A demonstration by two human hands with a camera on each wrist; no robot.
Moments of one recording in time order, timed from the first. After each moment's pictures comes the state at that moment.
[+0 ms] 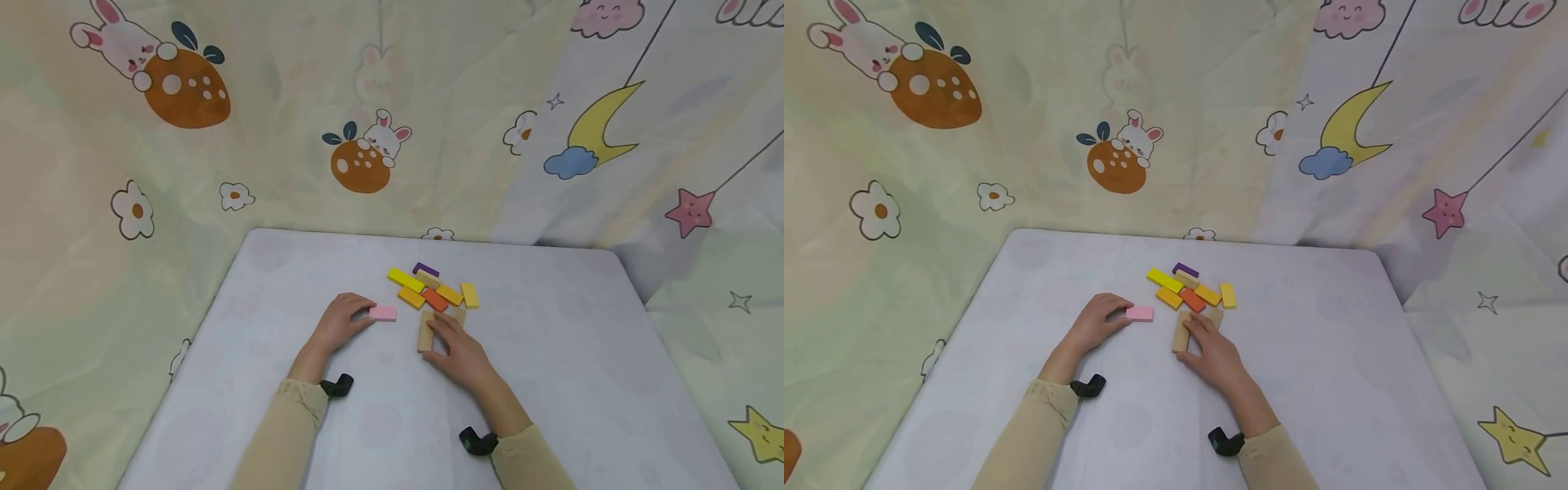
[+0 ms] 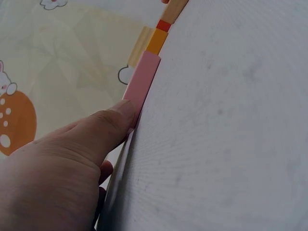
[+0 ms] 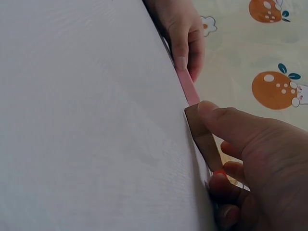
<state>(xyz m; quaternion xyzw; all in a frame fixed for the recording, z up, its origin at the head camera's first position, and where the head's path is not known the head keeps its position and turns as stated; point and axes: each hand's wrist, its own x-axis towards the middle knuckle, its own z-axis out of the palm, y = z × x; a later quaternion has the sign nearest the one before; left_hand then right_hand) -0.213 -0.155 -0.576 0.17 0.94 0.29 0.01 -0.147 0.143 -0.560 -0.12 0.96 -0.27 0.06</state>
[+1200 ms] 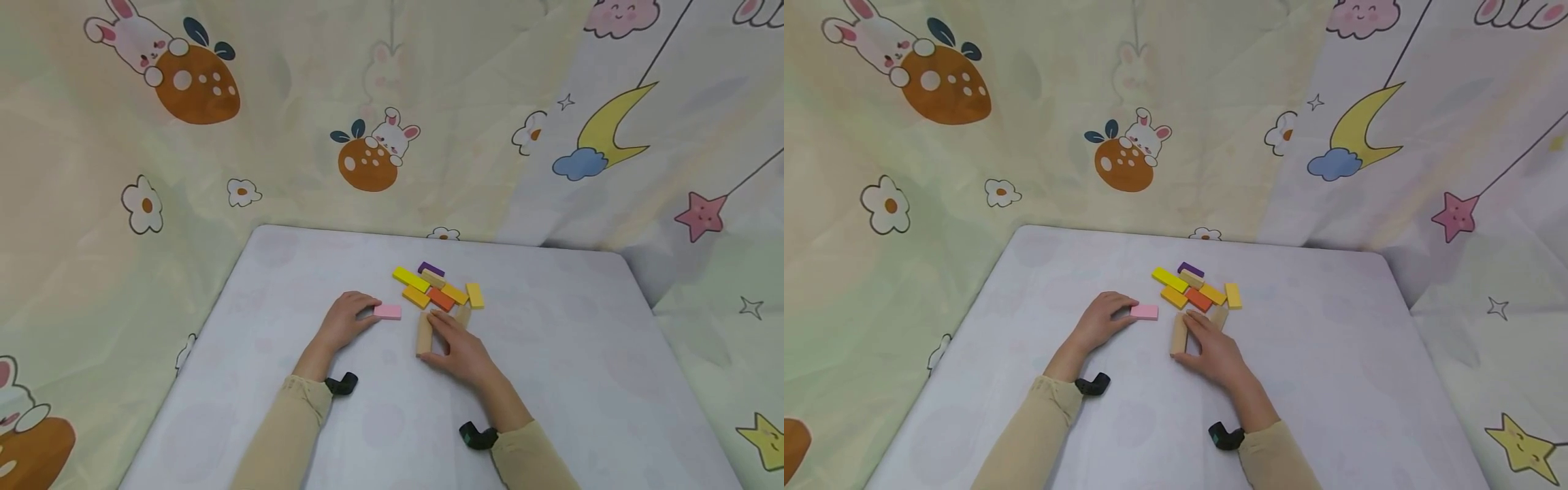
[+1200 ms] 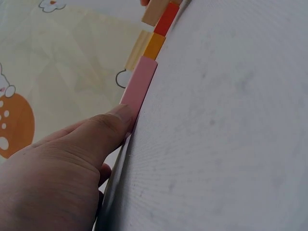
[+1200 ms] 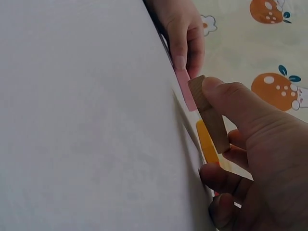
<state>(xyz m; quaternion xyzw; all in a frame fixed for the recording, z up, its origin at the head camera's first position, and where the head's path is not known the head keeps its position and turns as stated) -0.211 -0.153 -0.575 0.17 0.95 0.28 -0.01 -0.152 0.135 -0.551 -0.15 0.95 -0.26 0.08</state>
